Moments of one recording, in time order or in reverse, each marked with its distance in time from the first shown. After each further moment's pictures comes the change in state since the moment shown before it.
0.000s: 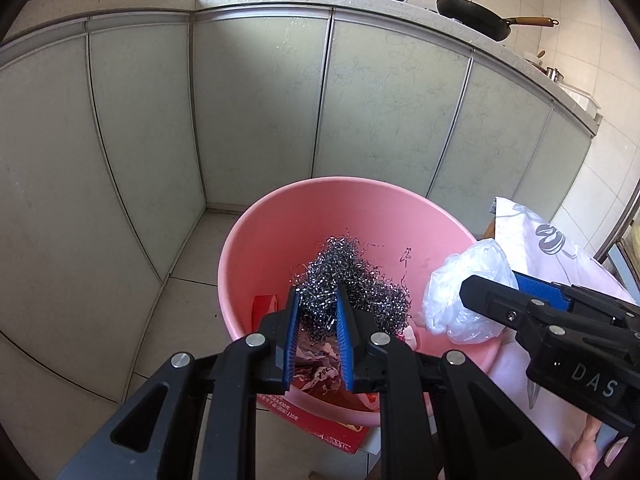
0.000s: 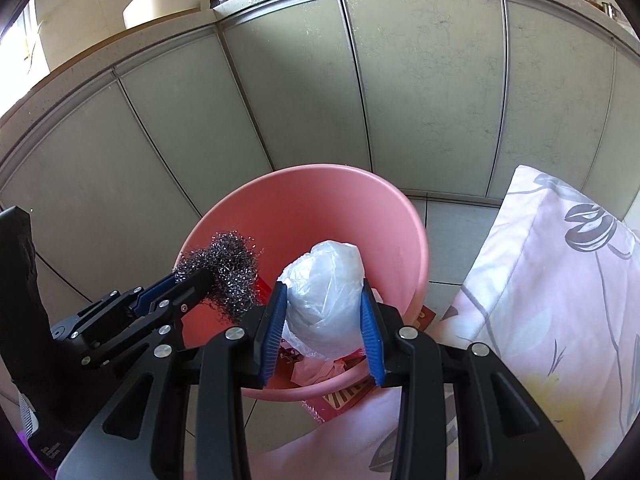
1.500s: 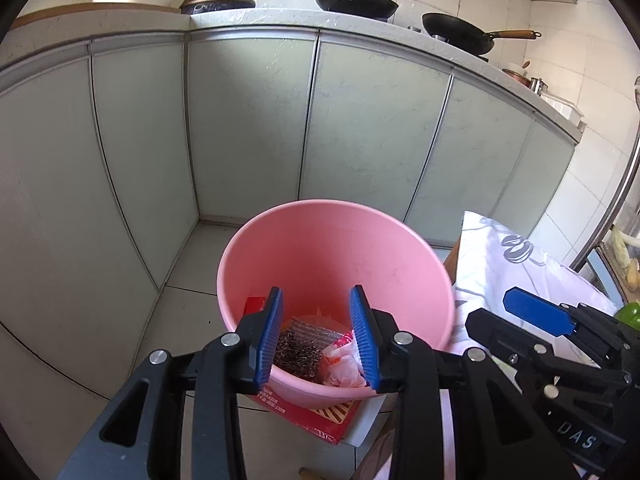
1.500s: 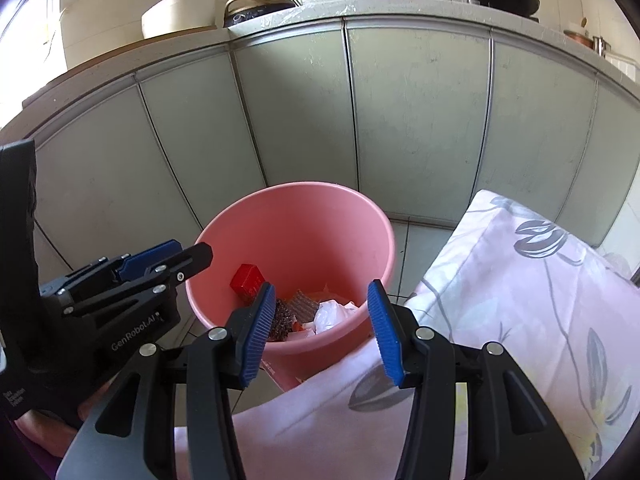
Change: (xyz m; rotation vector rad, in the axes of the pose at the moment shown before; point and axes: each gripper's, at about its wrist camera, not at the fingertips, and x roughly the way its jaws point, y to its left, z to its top) left arm -0.052 -0.013 0.007 0.006 -0.044 -0.039; right arm -0.062 0.006 -0.020 -0.075 -0.097 -0.065
